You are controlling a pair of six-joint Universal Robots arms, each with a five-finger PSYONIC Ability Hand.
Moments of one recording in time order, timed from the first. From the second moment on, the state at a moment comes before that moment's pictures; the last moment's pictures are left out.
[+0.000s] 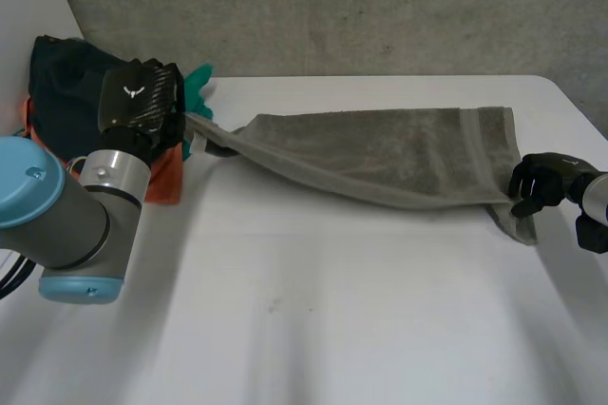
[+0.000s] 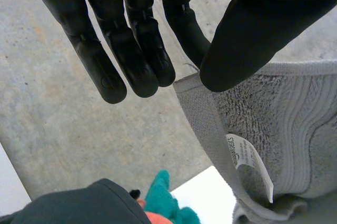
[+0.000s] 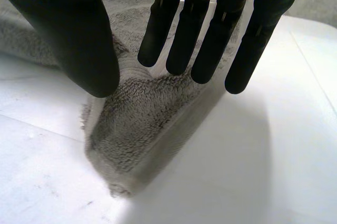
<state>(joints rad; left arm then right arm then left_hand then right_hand) 4.36 -1.93 -1.68 3.84 -1.57 3.33 1.47 -0.89 1.26 0.17 1.21 2.99 1.15 1.20 1.19 1.20 1.00 0.89 0.89 0.88 0.88 0.70</state>
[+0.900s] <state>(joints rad) 4.34 -1.82 -1.72 3.65 -1.57 3.33 1.56 -0.85 1.33 0.06 1.30 2.96 1.15 1.20 1.19 1.20 1.00 1.10 1.17 1.14 1.19 1.01</state>
